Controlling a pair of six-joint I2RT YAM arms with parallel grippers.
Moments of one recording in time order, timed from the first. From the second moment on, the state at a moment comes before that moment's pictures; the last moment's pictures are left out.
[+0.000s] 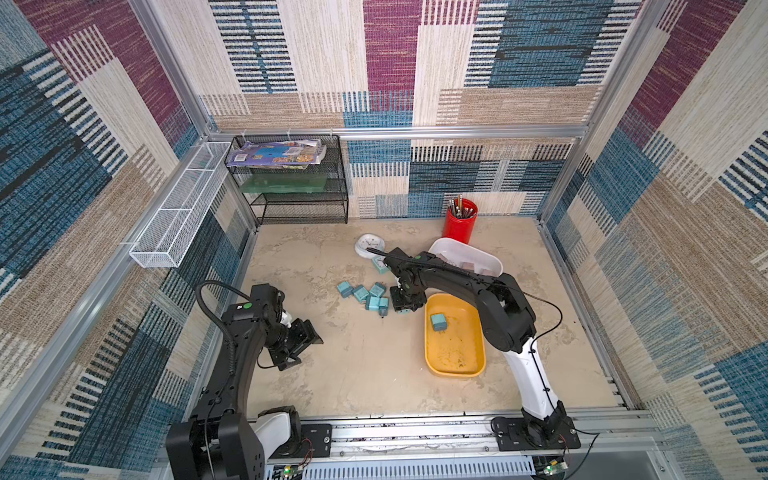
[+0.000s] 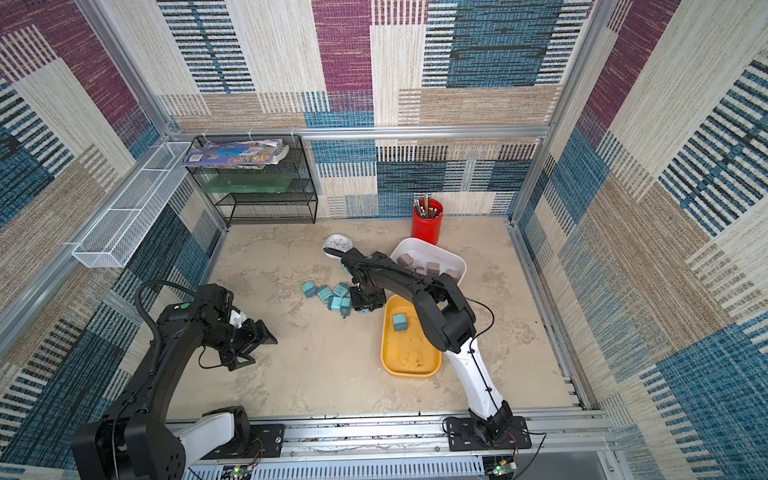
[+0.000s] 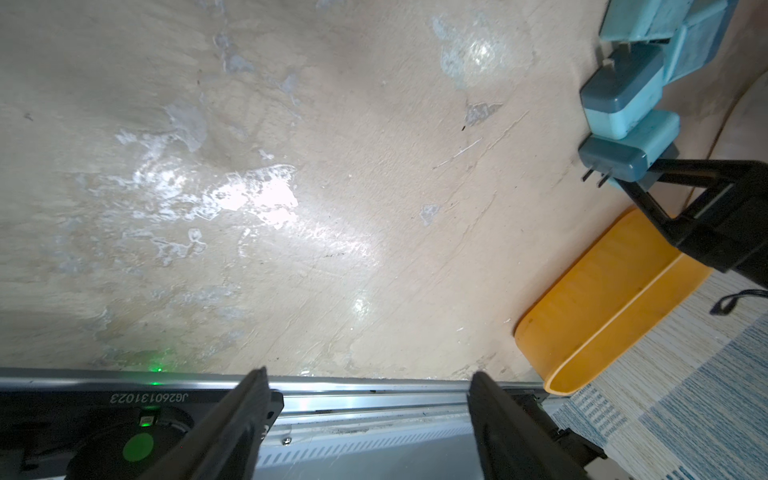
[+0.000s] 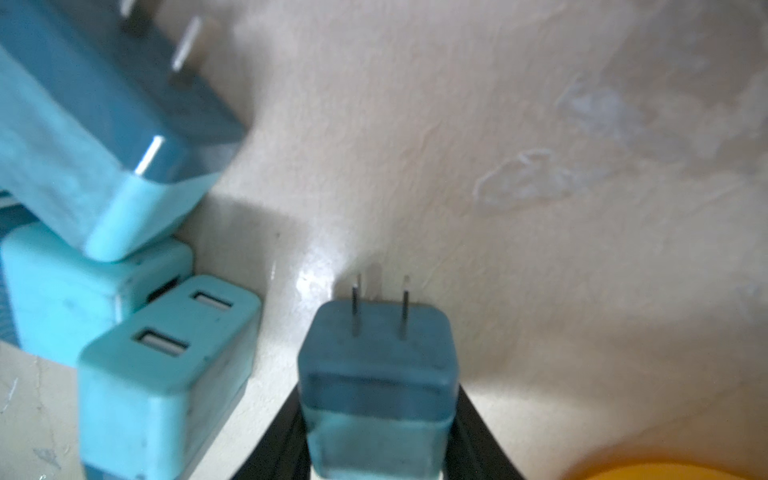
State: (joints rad) left arm 0.14 1.14 0.87 -1.22 0.40 -0.45; right arm 0.70 2.23 1.80 -0.97 -0.05 0.51
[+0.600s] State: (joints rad) left arm 0.14 1.20 0.86 -1.19 0.40 -0.45; right arm 0.61 1.82 1.58 -1.05 0.01 0.53
